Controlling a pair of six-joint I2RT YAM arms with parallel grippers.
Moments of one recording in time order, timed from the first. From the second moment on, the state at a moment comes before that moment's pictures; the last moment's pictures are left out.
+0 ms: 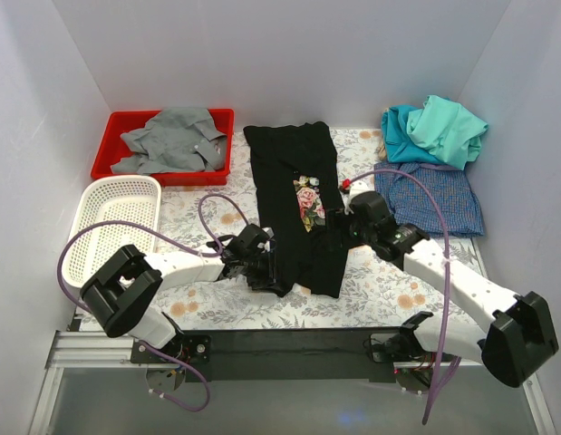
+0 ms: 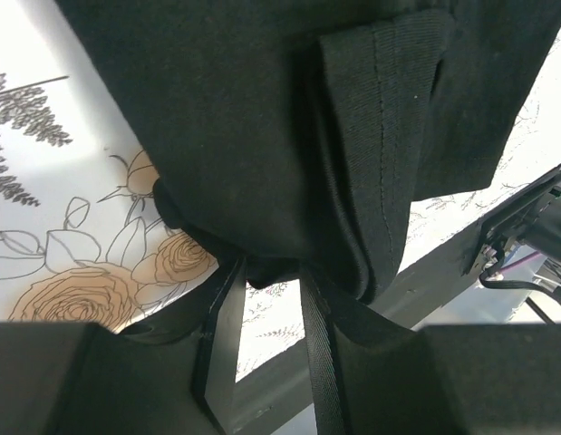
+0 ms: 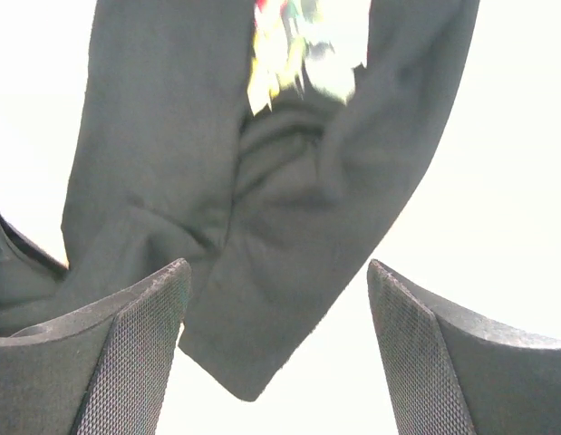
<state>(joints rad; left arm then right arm) -0.82 1.49 0.66 -0.18 0.27 -0.88 0.63 1.16 0.81 -0.39 0.03 0.29</state>
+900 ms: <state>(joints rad) -0.82 1.39 0.65 -0.24 0.21 -0.86 0.64 0.92 0.32 -0.27 -0.15 0.78</state>
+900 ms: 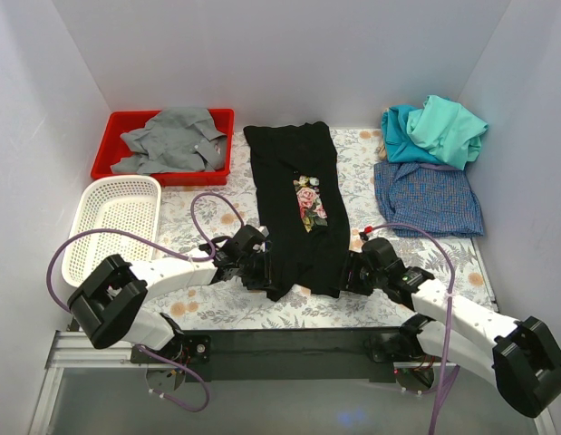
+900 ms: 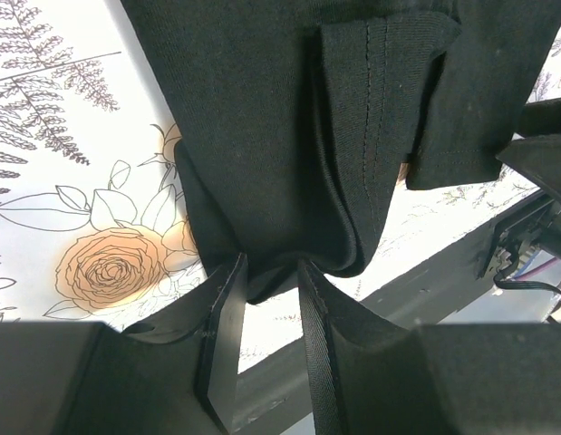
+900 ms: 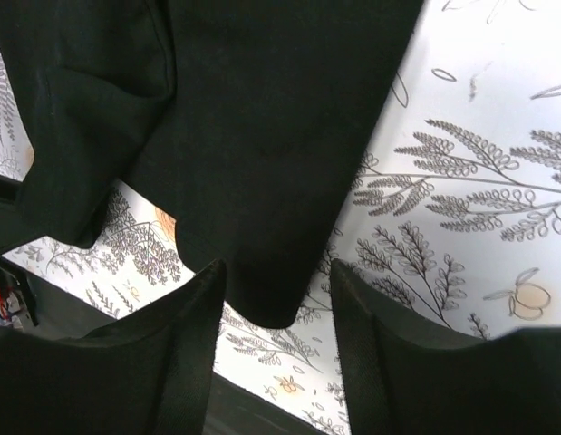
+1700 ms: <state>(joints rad) -0.82 1.37 0.78 -0.39 0.26 -0.82 0.64 0.80 0.50 -0.42 -0.19 0.72</state>
